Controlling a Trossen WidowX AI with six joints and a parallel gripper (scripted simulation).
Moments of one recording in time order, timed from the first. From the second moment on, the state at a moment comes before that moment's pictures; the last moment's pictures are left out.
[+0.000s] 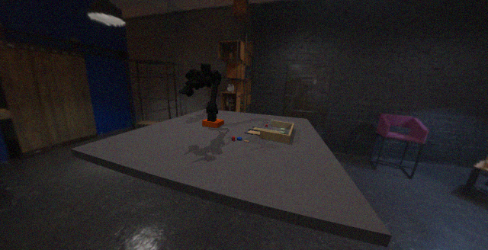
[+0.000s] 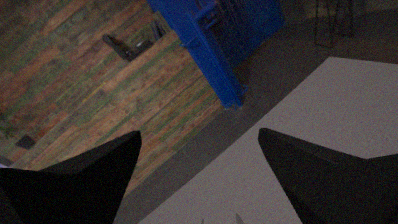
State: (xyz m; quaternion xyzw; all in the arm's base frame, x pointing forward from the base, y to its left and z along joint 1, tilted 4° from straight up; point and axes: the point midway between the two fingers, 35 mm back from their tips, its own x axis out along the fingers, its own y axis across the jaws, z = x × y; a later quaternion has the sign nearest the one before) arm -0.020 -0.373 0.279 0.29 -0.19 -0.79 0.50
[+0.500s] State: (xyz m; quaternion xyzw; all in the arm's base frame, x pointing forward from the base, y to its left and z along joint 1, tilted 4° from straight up) arm 0.207 -0.266 0.240 0.23 0.10 -0.51 0.82
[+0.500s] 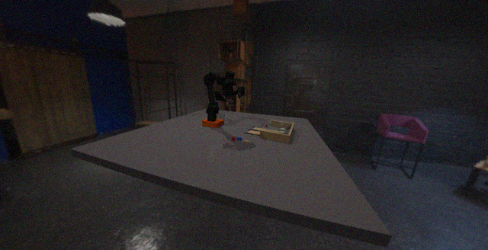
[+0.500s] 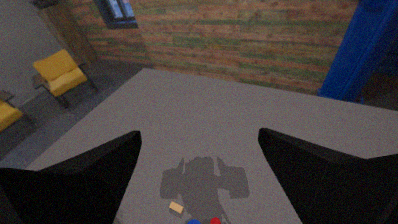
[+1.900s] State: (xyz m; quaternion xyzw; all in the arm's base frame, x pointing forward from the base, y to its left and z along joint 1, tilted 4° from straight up) arm 0.340 -0.023 0.168 0.08 0.45 -0.03 0.89
